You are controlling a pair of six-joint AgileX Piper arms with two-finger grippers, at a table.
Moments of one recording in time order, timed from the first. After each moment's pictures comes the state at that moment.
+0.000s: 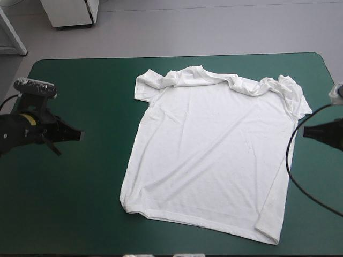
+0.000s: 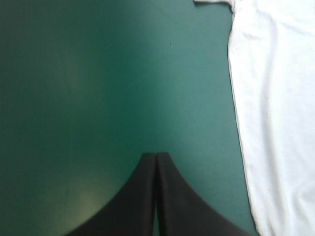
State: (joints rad) left arm -0.17 1.12 -1.40 0.05 1.24 0.10; right arm -0.01 0.99 -1.40 -0.12 1.26 0.11
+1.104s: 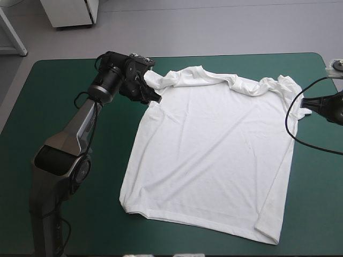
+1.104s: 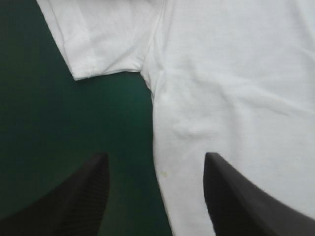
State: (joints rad) left arm -0.40 2.10 -2.11 0.03 1.25 0.08; right arm -0.12 1.28 -1.51 -0.11 1.26 0.15
